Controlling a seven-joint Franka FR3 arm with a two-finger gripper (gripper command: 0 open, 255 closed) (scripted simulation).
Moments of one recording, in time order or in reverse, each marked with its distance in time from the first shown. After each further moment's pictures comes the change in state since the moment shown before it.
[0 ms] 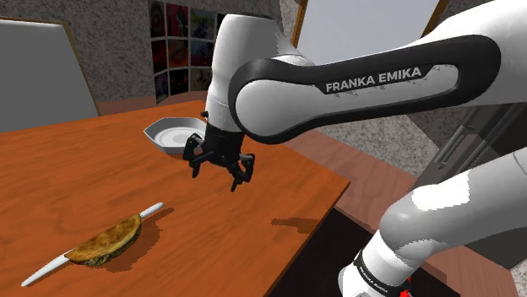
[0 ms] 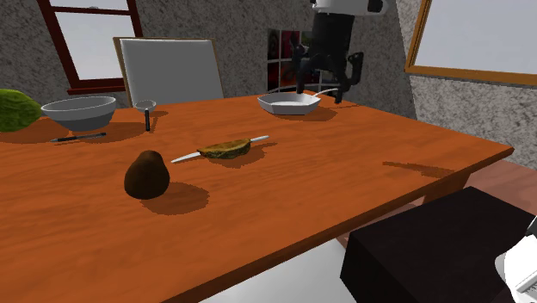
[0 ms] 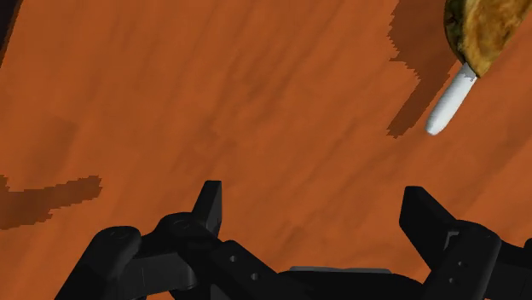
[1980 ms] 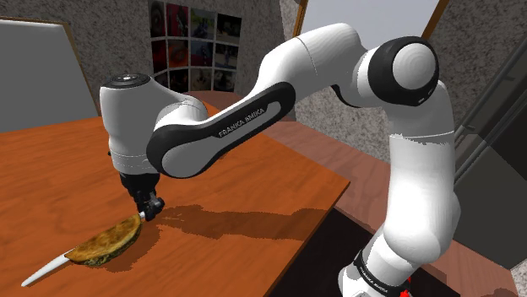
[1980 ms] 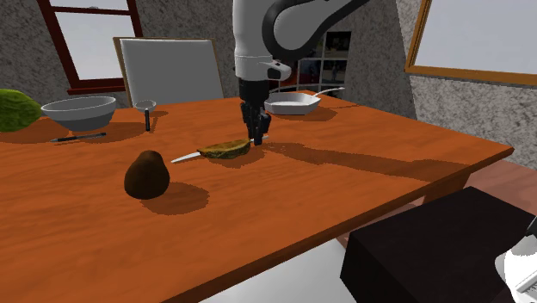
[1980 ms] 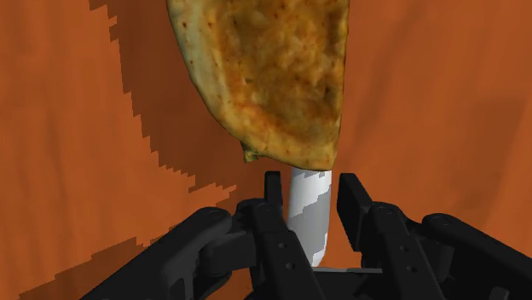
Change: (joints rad) arm 0.121 0.970 0.101 0.503 -0.899 0.044 1.117
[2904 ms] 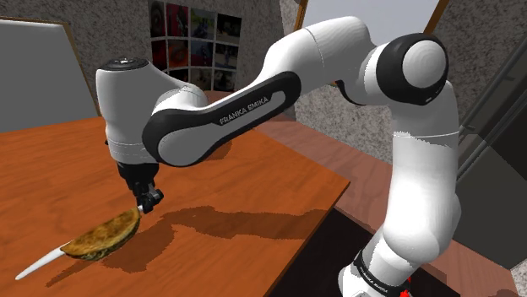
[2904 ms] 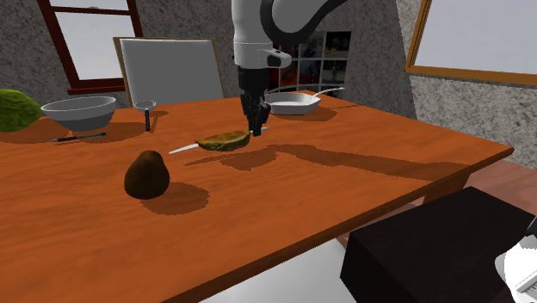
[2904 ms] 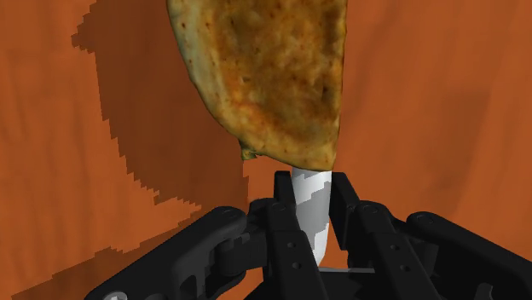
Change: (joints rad) arm -0.017 -0.033 0.027 0.022 0.036 -0.045 -0.023
